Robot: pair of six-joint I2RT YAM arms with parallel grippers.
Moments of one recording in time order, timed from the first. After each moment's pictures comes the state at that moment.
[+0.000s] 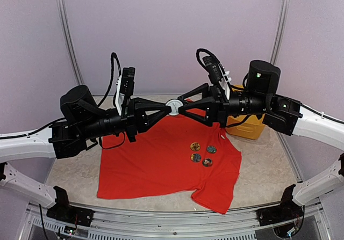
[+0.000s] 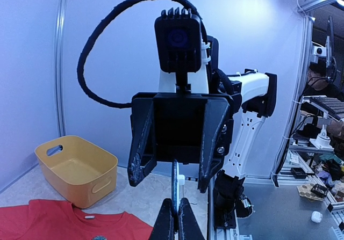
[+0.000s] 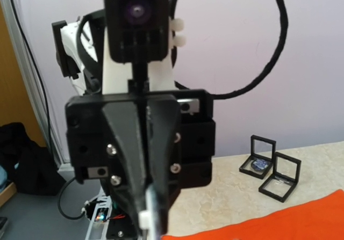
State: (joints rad) left arm -1.07 1.17 0.92 0.43 0.32 -0.15; right arm 0.94 1.26 1.18 0.08 -0.65 0.08
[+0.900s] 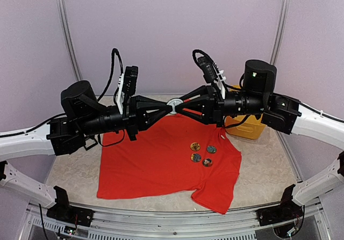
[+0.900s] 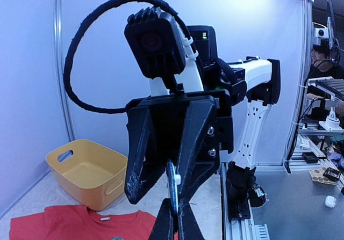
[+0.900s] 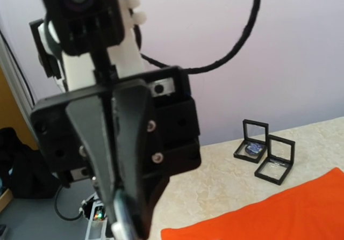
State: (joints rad) left arm -1.07 1.18 0.98 0.34 0.33 -0.05; right arm 0.95 1.28 1.23 0.00 -0.58 0.12
